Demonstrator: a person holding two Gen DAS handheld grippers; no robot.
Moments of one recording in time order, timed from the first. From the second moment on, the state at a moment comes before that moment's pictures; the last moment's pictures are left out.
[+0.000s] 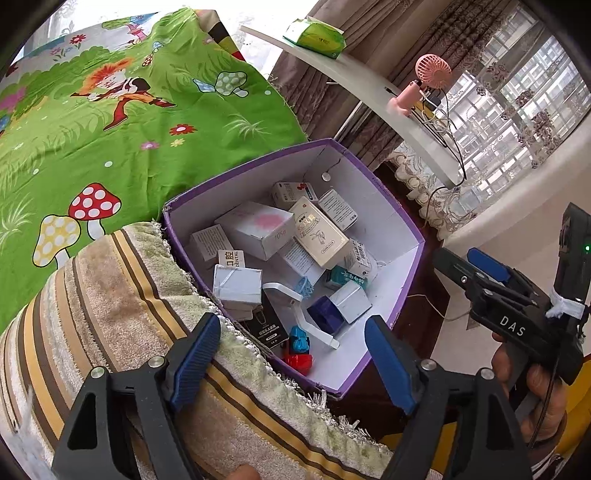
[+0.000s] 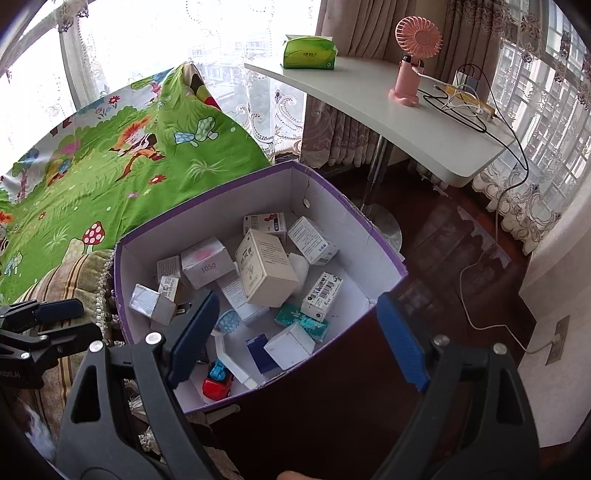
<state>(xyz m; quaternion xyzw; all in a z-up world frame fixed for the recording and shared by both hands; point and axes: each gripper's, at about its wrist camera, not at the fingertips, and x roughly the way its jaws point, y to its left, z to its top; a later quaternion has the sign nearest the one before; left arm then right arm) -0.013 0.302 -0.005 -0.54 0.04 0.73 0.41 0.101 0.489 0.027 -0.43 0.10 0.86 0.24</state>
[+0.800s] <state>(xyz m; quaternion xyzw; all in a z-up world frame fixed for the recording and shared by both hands) -0.014 0.305 -0.009 -0.55 0.04 0.71 0.43 0.099 0.487 0.022 -0.44 0.10 0.86 0.24</state>
